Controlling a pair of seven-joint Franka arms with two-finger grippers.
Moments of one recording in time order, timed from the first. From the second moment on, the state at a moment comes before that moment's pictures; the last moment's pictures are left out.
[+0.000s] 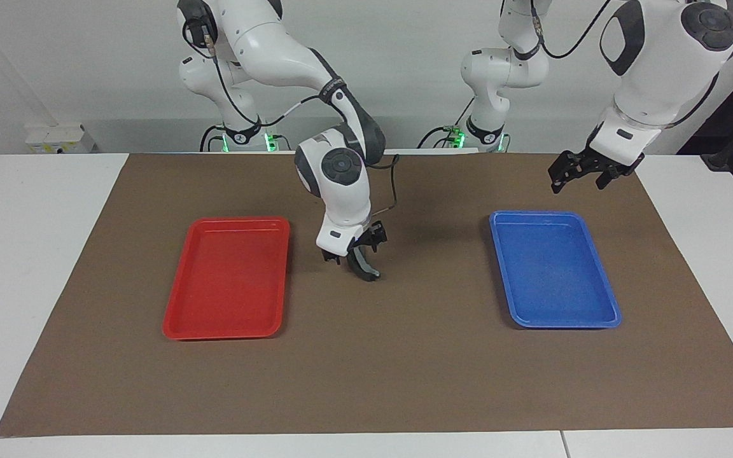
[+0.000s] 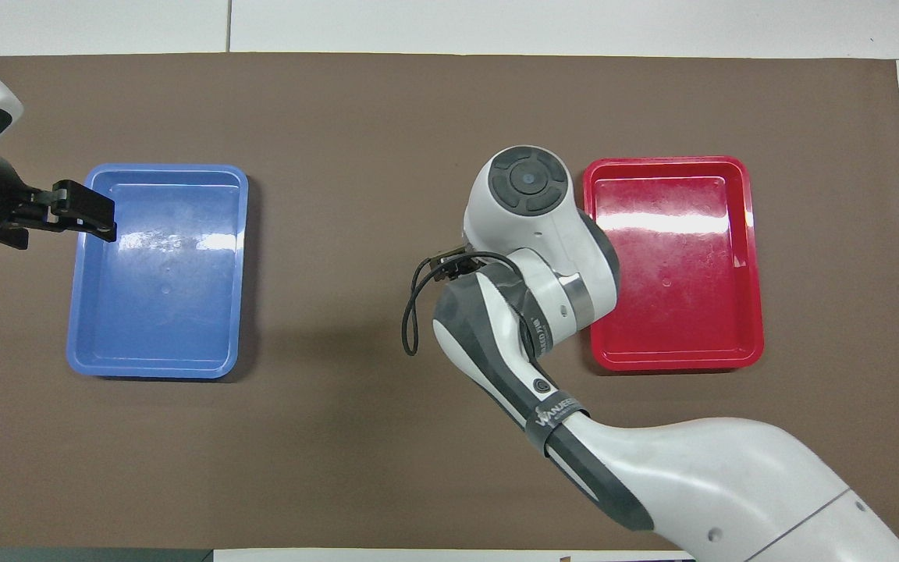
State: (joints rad) left arm -0.13 0.06 0.00 -1.55 0.01 1.52 -0.12; right arm 0.48 0.41 0.00 -1.65 0.10 2.07 0.21
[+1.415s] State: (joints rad) left arm -0.13 0.03 -0.01 -1.55 0.01 1.52 -0.10; right arm 0.02 0.01 -0.01 -1.65 -0.04 1.51 0.09
